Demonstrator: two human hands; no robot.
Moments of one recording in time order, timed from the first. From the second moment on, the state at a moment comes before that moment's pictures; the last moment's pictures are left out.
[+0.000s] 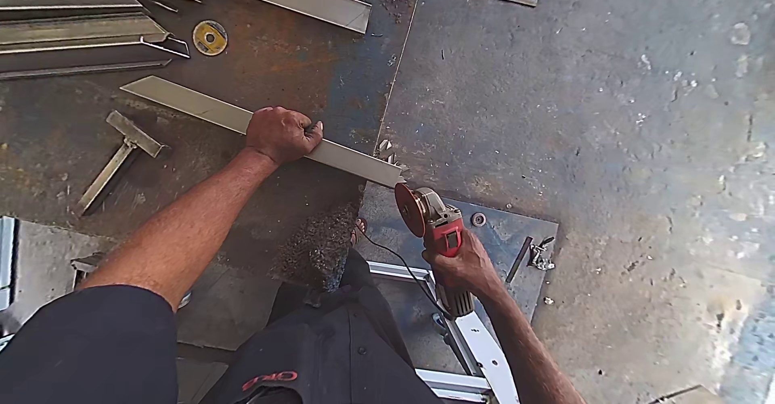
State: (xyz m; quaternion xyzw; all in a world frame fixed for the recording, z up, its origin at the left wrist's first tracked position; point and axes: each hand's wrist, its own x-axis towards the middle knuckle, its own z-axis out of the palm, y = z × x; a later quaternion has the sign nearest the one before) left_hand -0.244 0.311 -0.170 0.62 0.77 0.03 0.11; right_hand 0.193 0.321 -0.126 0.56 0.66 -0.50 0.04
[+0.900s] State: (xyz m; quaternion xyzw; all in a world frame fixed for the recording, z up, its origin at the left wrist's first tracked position) left_hand -0.243 0.311 -0.168 0.62 0.77 0.03 0.12; right_hand 0.191 0.327 -0.118 0.56 0.68 -0.48 0.03
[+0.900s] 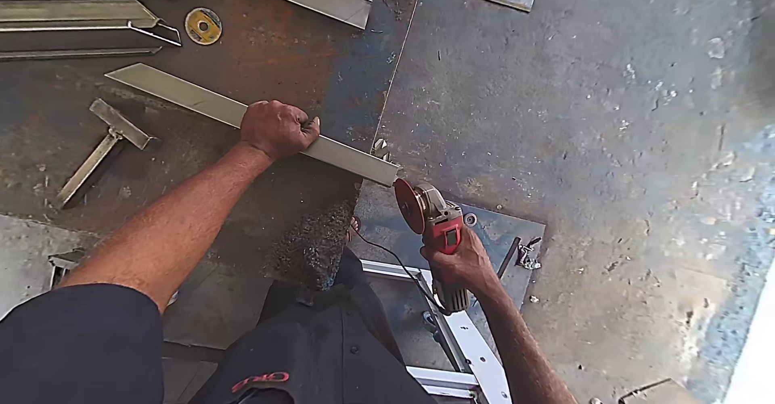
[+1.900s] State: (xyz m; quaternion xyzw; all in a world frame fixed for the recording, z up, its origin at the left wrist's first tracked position) left_hand -0.244 0.312 -0.169 0.62 0.78 0.03 0.11; right_hand 0.188 0.328 -0.120 0.55 0.69 -0.47 0.04
